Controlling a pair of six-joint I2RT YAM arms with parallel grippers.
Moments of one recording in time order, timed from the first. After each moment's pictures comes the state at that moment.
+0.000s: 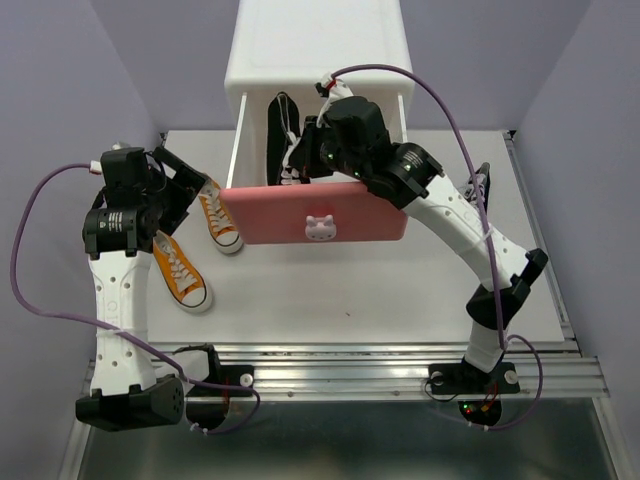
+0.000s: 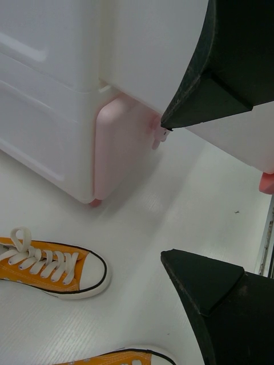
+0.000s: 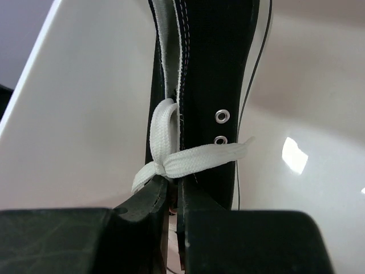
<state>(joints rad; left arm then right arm) 0.08 1.10 1.48 -1.02 0.08 -0.86 0.88 1.79 2.20 -0.72 0.11 0.52</state>
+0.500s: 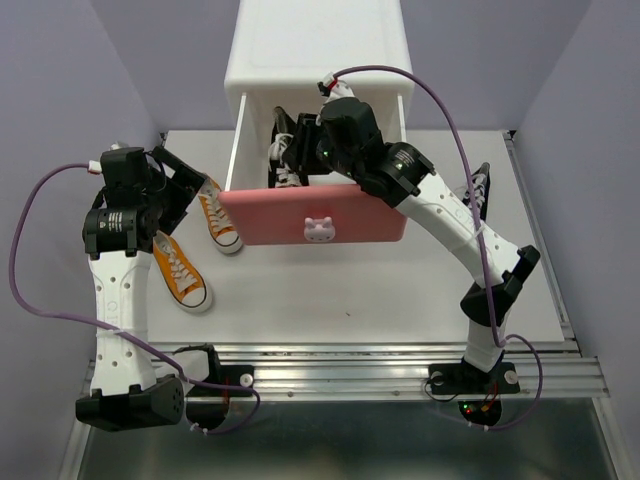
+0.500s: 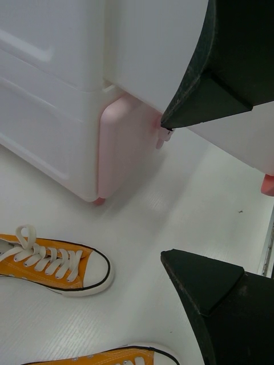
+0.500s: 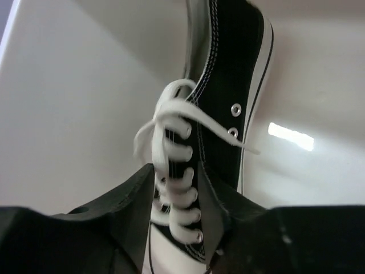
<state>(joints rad) 0.08 1.10 1.48 -1.01 0.06 -0.86 0.88 1.86 2.23 -0.72 0.22 0.60</state>
